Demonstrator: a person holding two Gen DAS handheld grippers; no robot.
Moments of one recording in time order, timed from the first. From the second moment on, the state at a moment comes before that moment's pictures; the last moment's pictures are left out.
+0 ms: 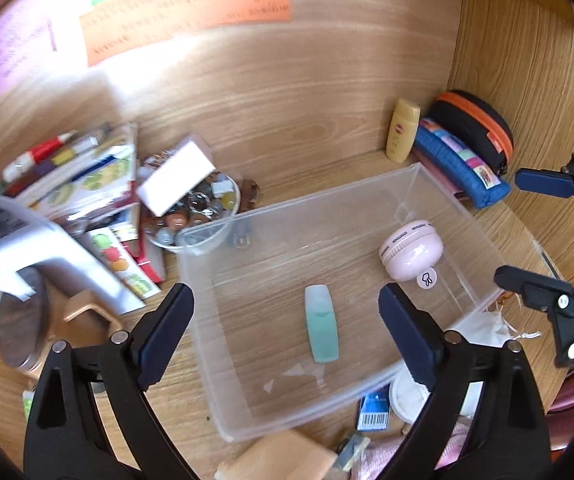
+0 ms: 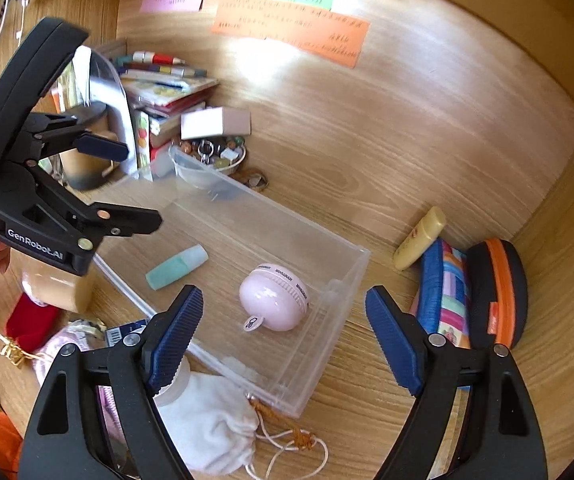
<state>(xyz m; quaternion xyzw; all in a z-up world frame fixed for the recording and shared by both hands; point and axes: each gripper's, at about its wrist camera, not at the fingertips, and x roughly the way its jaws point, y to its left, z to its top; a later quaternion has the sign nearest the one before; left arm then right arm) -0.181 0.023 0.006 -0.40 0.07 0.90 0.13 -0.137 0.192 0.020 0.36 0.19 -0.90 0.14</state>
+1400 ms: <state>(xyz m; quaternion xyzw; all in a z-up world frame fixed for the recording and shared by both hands) -0.080 -0.009 -0.061 -0.42 0.04 0.91 0.04 -0.003 0.169 -0.046 0.33 0.12 -0.91 0.22</state>
